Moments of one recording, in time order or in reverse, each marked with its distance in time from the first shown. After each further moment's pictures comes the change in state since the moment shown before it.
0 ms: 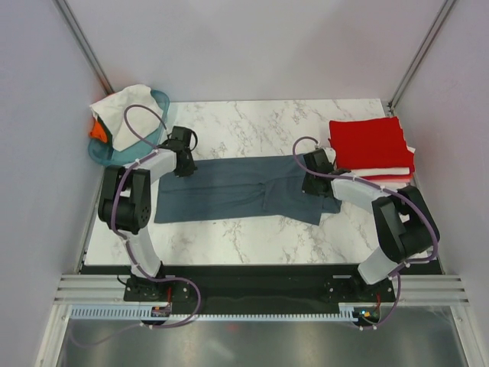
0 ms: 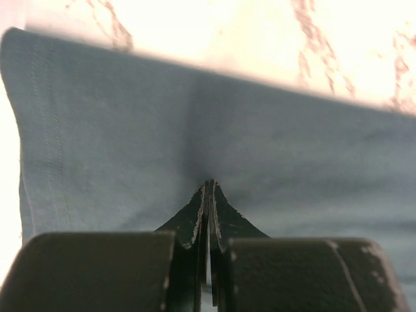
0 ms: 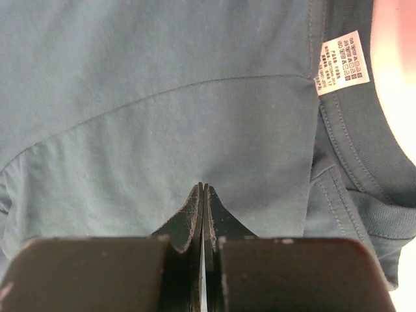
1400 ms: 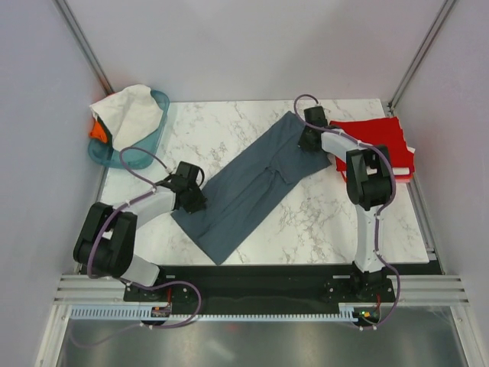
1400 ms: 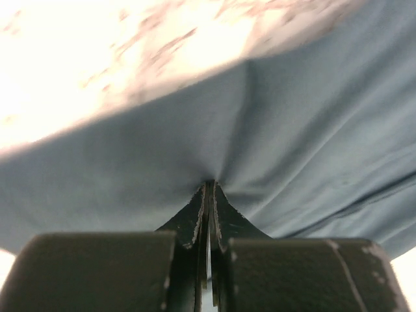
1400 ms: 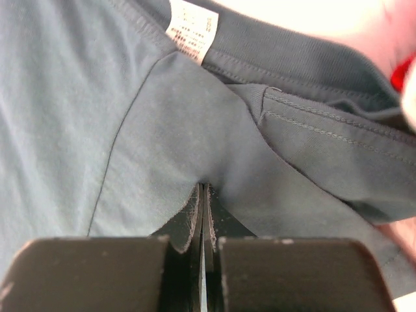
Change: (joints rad) left arm -0.159 -0.345 -0.439 0.048 0.138 -0.398; right arm -0.171 0.588 0.724 -0.053 -0.063 -0.013
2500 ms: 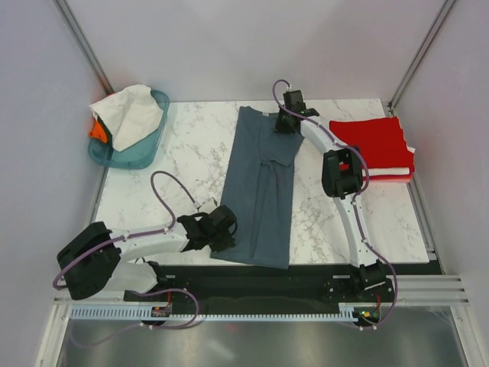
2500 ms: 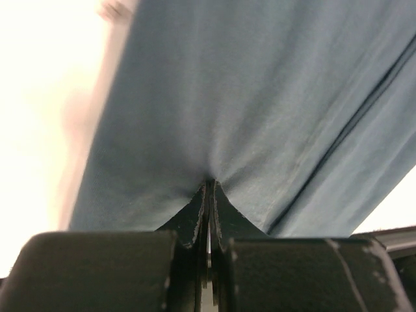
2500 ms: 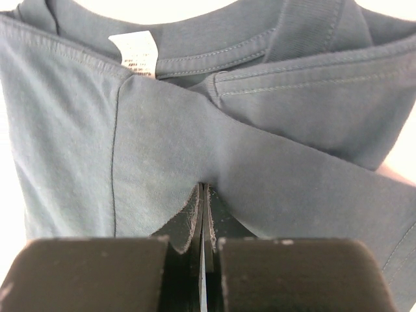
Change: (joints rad) left arm -0.590 -0.234 -0.212 -0.037 -0.105 -0.482; right arm 0.072 0.446 0.756 -0.209 -0.193 -0.105
